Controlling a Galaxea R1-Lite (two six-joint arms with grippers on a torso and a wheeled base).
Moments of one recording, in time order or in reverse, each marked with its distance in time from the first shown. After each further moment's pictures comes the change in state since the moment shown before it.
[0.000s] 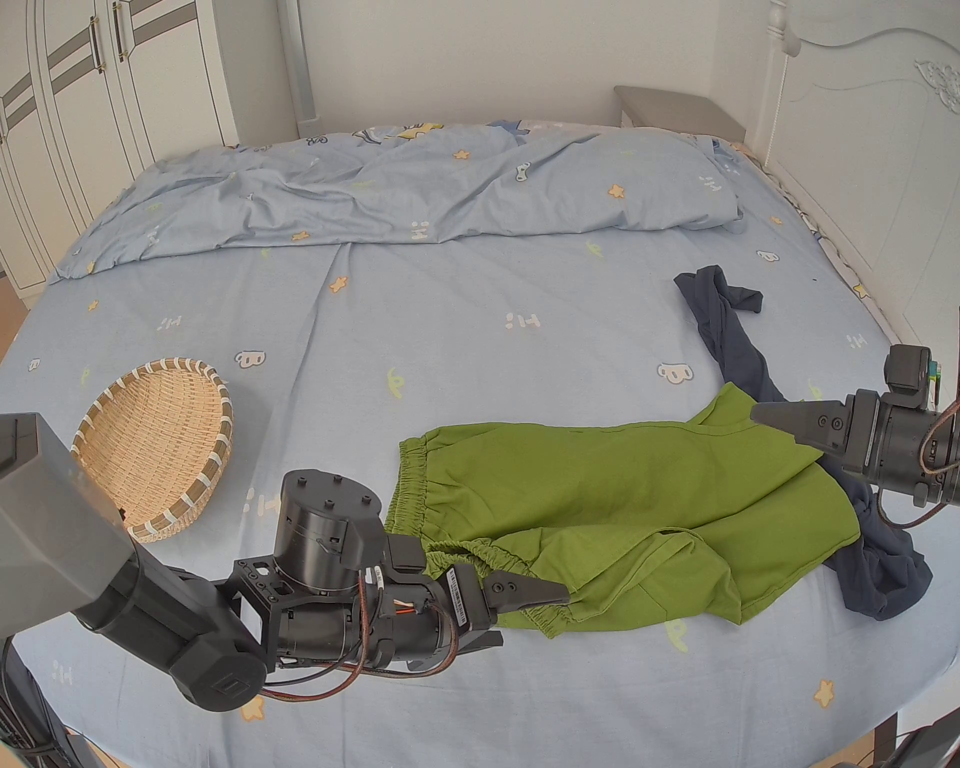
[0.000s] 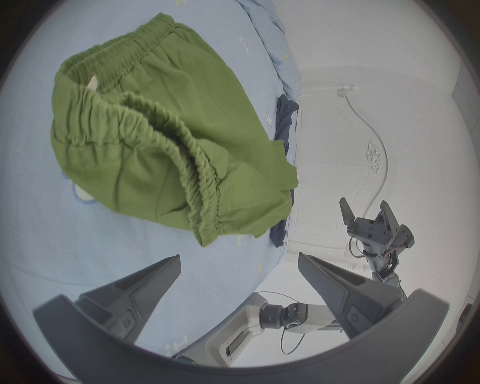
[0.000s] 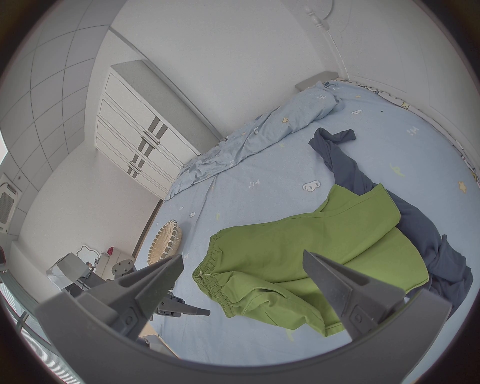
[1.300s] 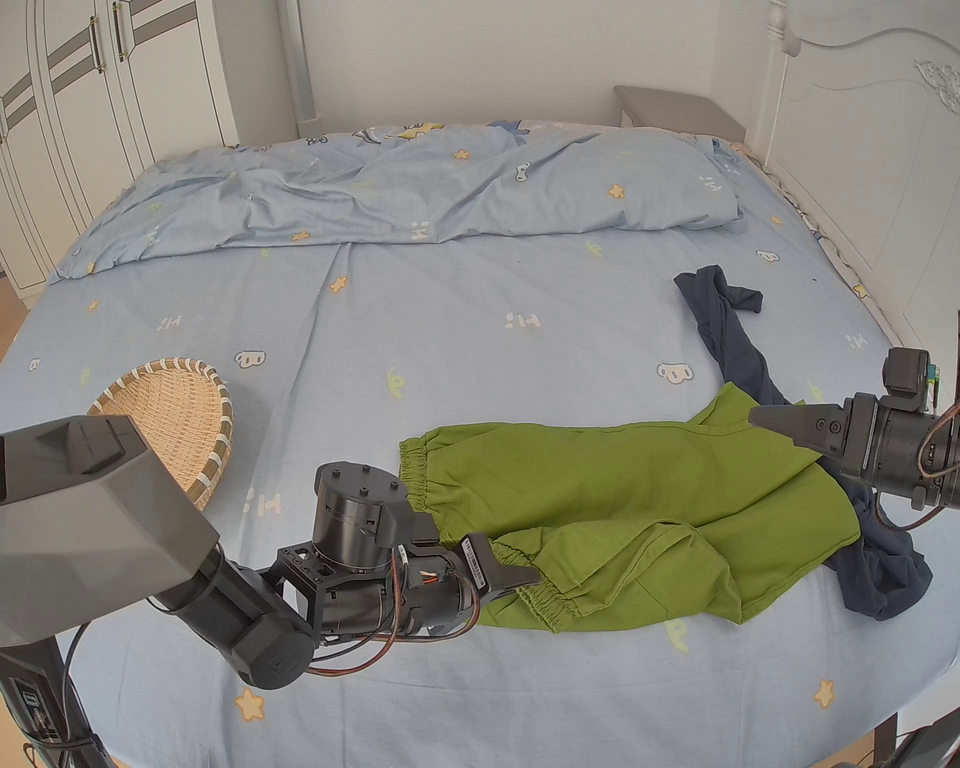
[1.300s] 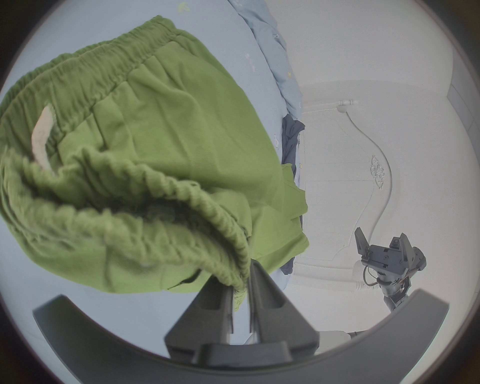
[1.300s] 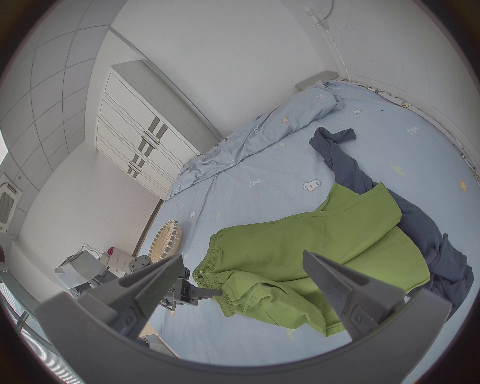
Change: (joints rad) left arm 0.041 0.165 -0.105 -0.116 0.069 0.005; right arm 0.003 0.002 0.013 -0.016 -0.001 0.002
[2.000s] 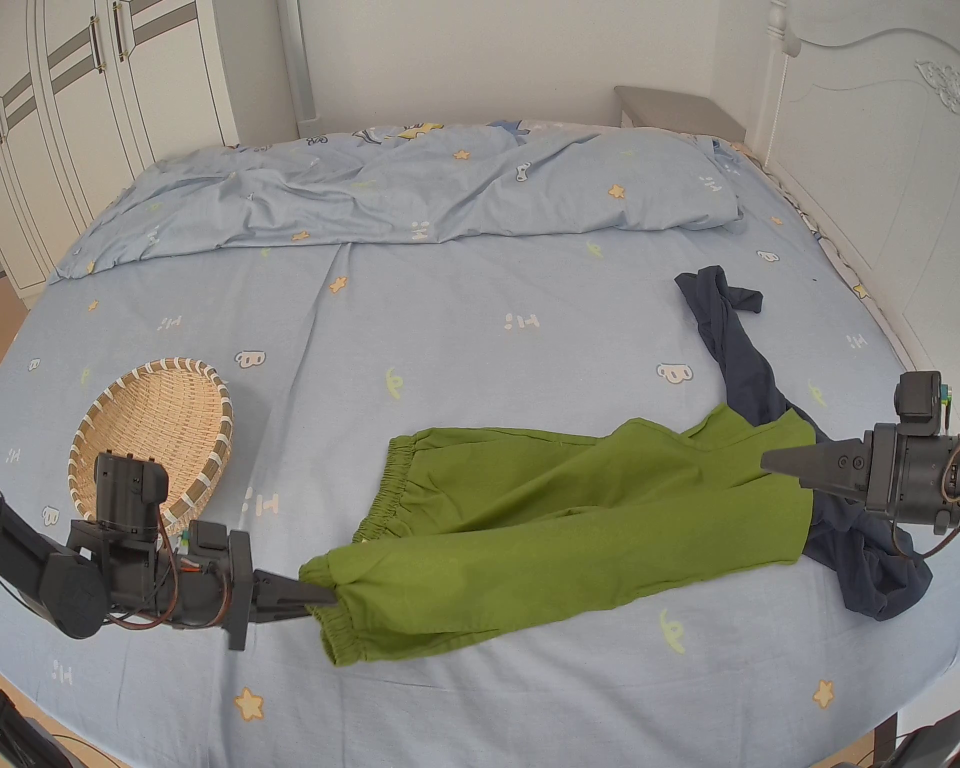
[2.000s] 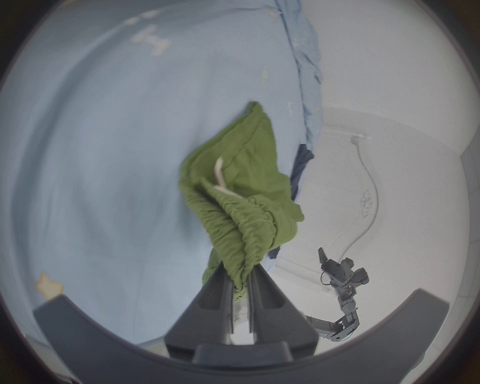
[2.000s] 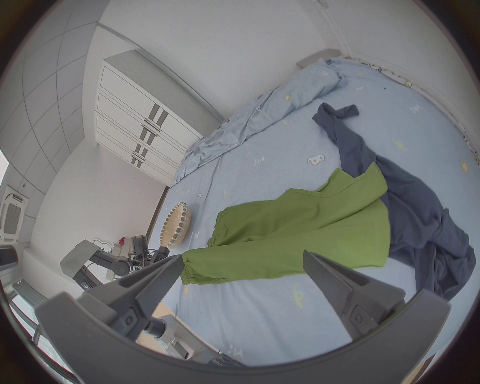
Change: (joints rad) left arm 0.538 -0.359 0.268 0.378 -0.515 0.145; right arm 0.012 -0.069 -0.026 0.201 0.079 0.019
